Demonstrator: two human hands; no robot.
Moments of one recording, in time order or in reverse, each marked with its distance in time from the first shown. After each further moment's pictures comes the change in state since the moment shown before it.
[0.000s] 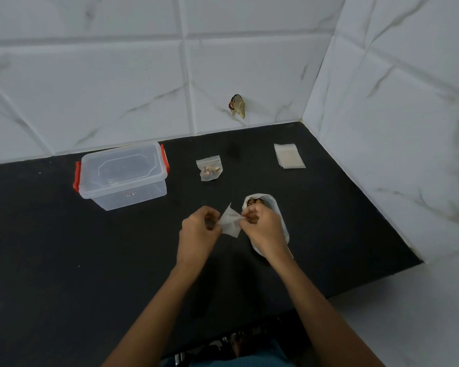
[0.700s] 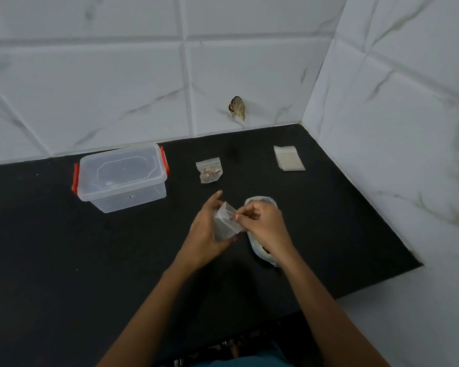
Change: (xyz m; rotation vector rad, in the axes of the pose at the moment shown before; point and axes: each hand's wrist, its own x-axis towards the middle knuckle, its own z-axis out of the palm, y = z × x) left_hand 0.012 -0.016 0.001 -0.058 -0.253 0.312; right_hand 0.003 -0.014 -0.010 0.156 -0.132 -0.063
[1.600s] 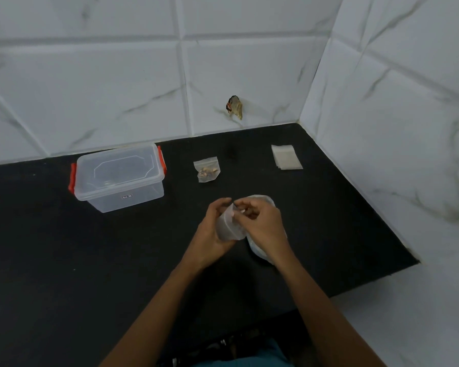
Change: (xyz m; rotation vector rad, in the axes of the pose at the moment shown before) left_hand 0.000 0.001 0.016 -0.165 0.036 0.025; right_hand -0.007 -0.005 0.002 -0.089 0.109 -0.062
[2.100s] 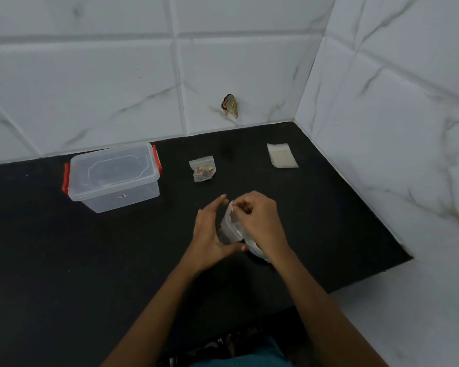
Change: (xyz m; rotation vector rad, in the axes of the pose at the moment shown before) left_hand -0.002 -0.006 0.007 0.102 -0.010 -0.003; right_hand 0.008 -0.004 -0.004 -0.270 0.009 -0.102
